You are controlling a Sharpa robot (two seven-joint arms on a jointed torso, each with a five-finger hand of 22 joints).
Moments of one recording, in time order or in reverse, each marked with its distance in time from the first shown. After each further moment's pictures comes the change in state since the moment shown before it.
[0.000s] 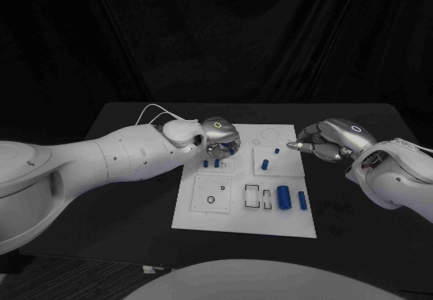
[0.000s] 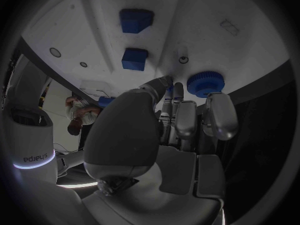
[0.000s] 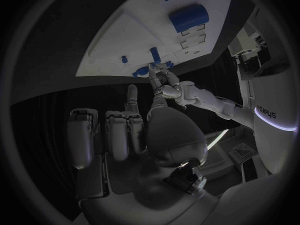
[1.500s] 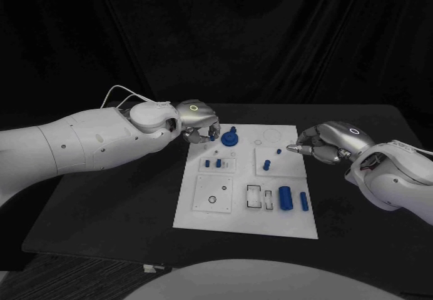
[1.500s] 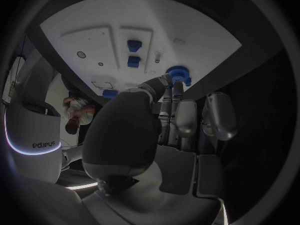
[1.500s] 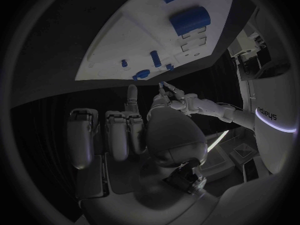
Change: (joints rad) left arm 0.104 -0.221 0.000 0.197 -0.001 0.036 -0.015; left_hand -0.032 -0.017 0.048 -0.037 -0.061 0.061 -0.002 -0.053 -0.002 0.127 -0.003 -0.217 -0.052 0.005 0.002 -0.022 -0.039 0.000 0.002 -0.002 -0.002 0.001; right arm -0.010 0.020 0.000 -0.022 0.001 0.014 0.000; right_hand 0.000 0.000 0.000 0.000 0.000 0.000 0.000 0.000 0.000 0.000 0.000 0.001 0.000 0.000 0.000 0.000 0.000 0.000 0.000 0.000 0.000 0.000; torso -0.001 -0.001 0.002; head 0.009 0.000
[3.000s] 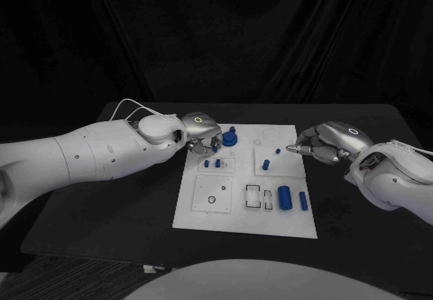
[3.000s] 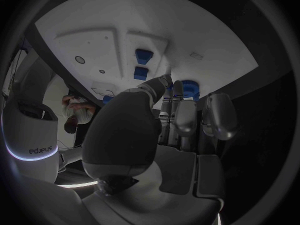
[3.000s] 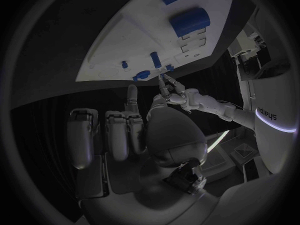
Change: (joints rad) left arm -0.059 0.040 0.000 -0.027 0.000 0.008 -0.033; left_hand 0.000 -0.001 0.008 -0.009 -0.004 -0.003 0.003 -0.009 -0.003 0.022 0.007 -0.004 0.004 0.000 0.000 -0.005 -0.020 0.000 0.000 0.000 -0.004 0.000; right arm -0.001 -0.002 0.000 0.000 0.000 0.005 0.000; right_hand 0.004 0.004 0.000 0.000 0.000 0.000 0.000 0.000 -0.001 0.000 0.000 -0.001 0.000 0.000 0.000 0.000 0.000 0.000 0.000 0.000 0.000 0.001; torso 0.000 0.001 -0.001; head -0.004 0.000
